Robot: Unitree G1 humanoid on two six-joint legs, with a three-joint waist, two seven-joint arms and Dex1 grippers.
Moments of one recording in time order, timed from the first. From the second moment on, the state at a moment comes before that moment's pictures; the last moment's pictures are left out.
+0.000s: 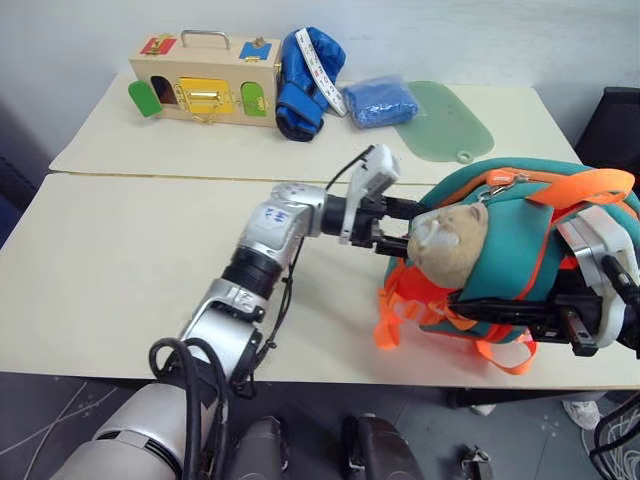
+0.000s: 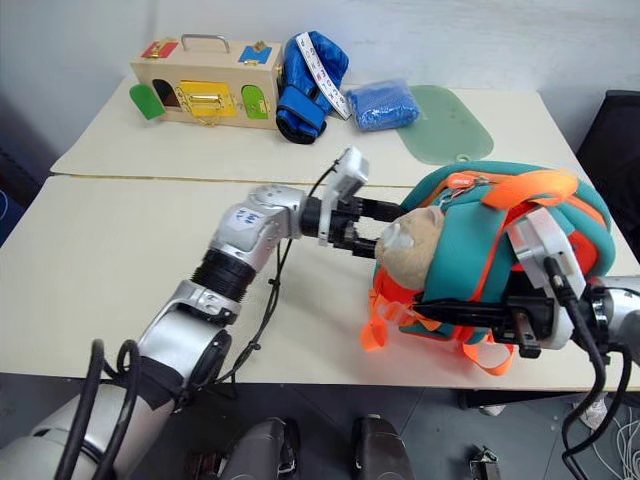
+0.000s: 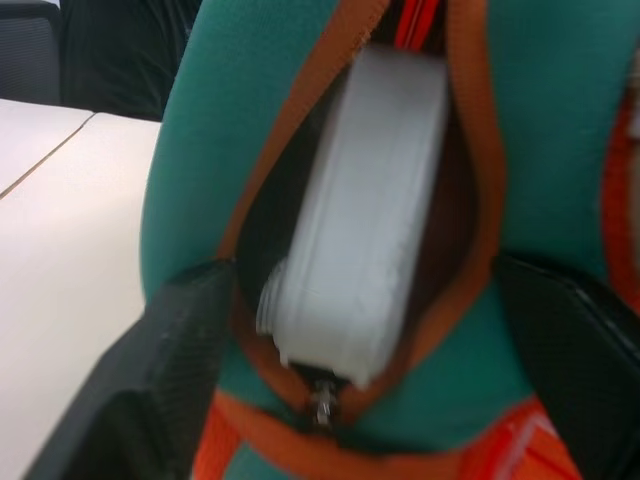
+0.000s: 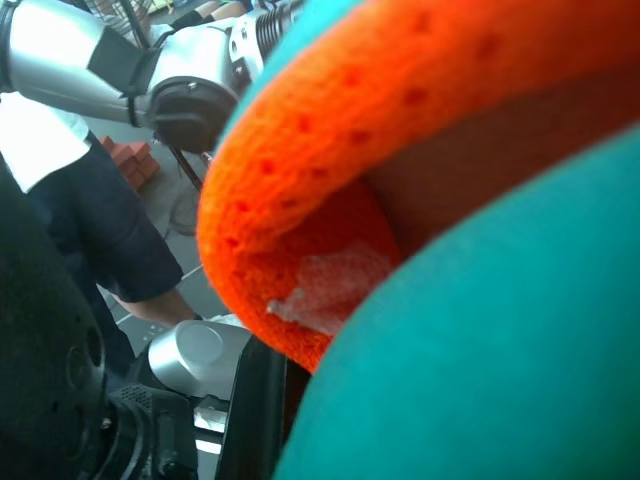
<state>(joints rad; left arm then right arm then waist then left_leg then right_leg) -1.09 0.14 -0.17 0.52 -0.29 0.48 -1.19 -0.10 -1.02 -0.45 -0.50 1.11 0.89 1.14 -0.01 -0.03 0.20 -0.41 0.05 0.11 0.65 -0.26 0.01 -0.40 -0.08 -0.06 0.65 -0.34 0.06</state>
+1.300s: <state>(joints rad) -1.11 0.21 -0.23 0.29 -0.37 0.55 -1.14 0.06 -0.95 -0.51 -0.58 1.15 0.83 0.99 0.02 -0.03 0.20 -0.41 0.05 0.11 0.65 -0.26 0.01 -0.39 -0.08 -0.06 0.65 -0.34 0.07</state>
